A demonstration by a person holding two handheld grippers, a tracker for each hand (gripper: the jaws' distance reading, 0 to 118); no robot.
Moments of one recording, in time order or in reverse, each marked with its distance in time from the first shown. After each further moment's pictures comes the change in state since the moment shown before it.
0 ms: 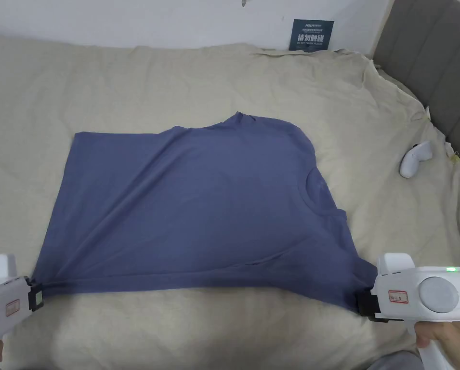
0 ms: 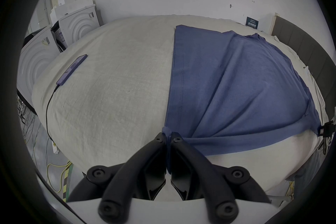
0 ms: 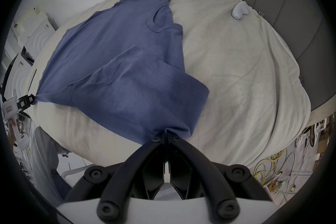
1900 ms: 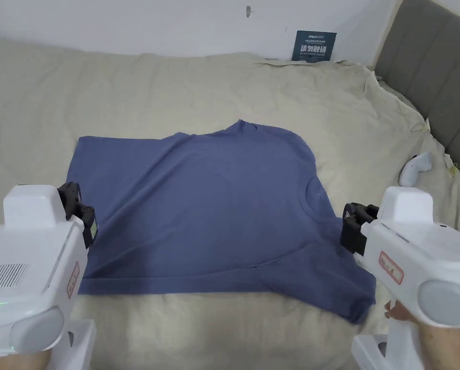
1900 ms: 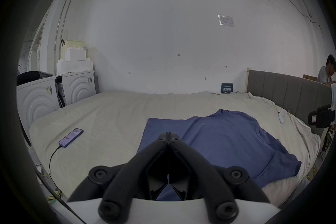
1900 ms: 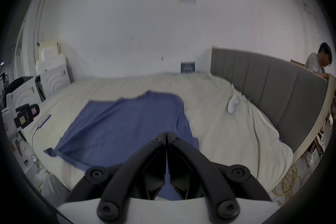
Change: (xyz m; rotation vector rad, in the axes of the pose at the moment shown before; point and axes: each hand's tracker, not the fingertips) left arm 0.092 0.039 0.120 0.644 -0.073 -0.021; right arm -0.062 0.026 0.113 0.635 0.048 0.025
